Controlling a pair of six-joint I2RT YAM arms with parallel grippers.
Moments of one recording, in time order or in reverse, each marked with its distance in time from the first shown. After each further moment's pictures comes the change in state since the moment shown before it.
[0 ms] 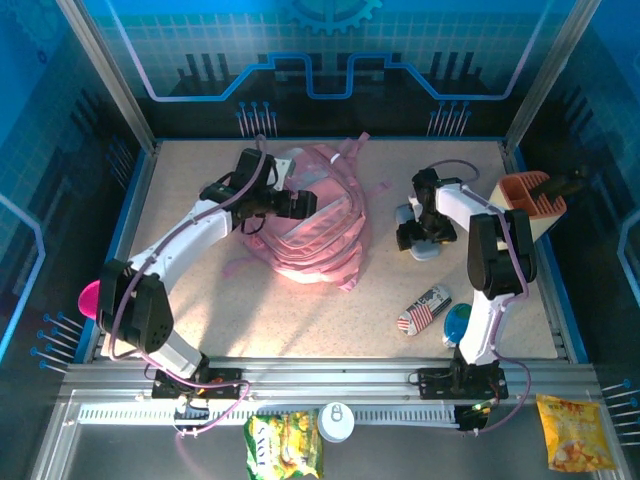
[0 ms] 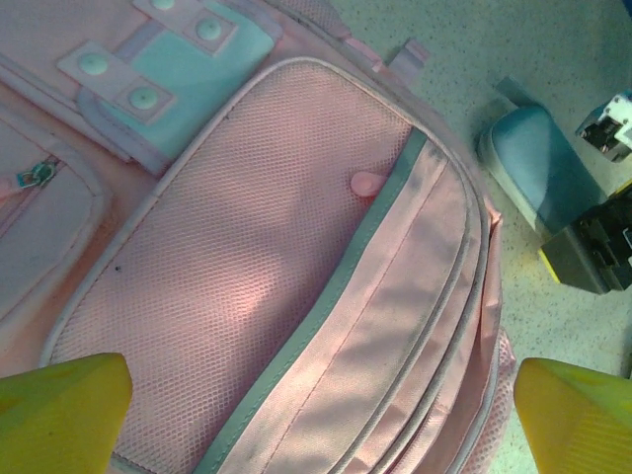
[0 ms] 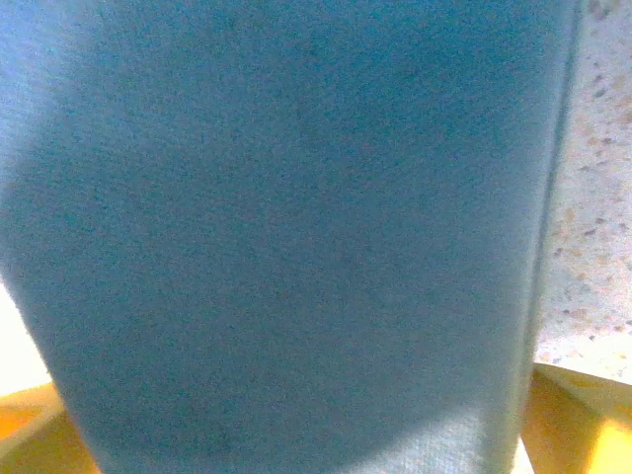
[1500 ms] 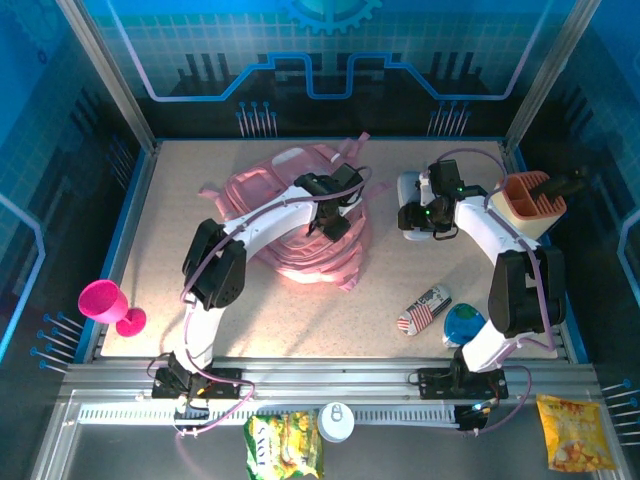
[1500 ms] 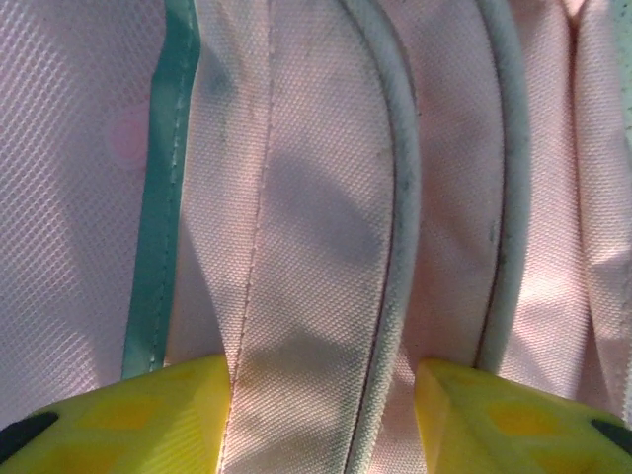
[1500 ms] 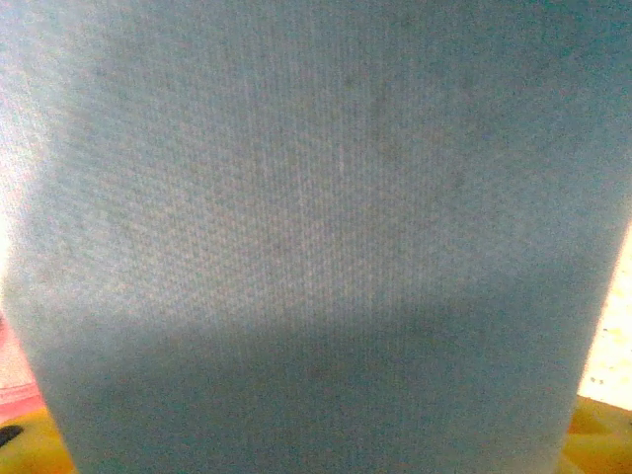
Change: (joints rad) left arm -0.304 0.508 0.515 -0.441 -0.421 0.293; right arm -0.010 -0.316 -0.151 0.230 -0.227 0.146
